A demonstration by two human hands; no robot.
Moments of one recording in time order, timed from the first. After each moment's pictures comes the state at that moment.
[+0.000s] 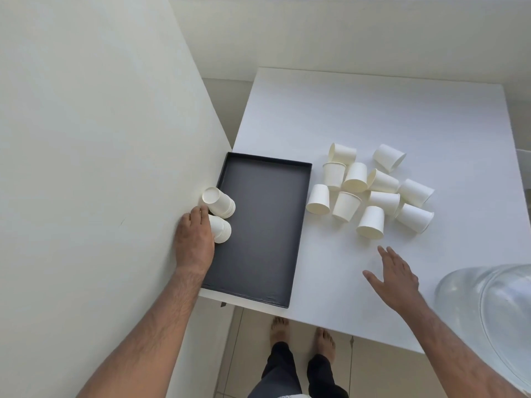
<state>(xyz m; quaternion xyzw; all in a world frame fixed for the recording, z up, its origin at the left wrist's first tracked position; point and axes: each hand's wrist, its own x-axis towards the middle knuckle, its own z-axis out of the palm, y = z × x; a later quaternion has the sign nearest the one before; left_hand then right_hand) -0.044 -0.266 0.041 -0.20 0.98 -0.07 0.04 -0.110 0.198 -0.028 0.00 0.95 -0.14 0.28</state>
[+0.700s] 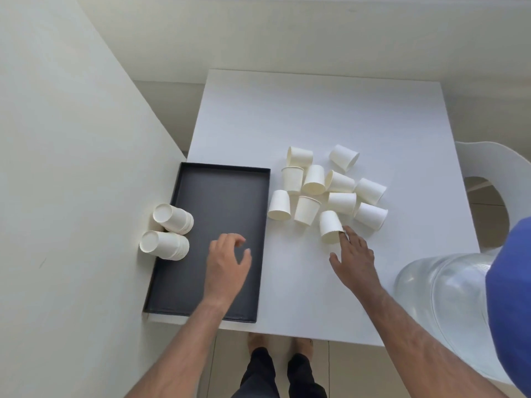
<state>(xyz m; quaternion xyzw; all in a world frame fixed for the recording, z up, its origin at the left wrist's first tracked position) -0.071 -0.121 0.025 -0.17 0.93 0.33 -0.02 -0.149 0.178 -0.016 -0.02 0.98 -0.10 0.19</state>
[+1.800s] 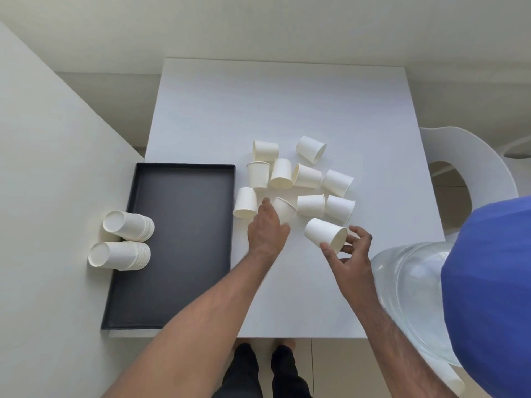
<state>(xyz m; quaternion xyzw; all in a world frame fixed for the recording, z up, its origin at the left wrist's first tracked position) -0.202 0.028 -0.017 -0.15 0.94 0.26 0.13 -0.122 0.220 0.033 0.17 0.84 -0.52 0.06</state>
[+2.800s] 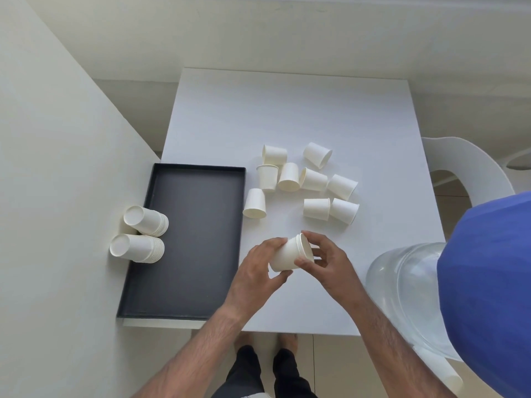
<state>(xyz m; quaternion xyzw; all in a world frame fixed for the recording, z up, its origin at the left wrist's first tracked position) -0.068 -0.020 0.044 0.03 0.90 0.43 0.02 -0.113 0.184 0.071 0.04 0.75 -0.62 0.22</state>
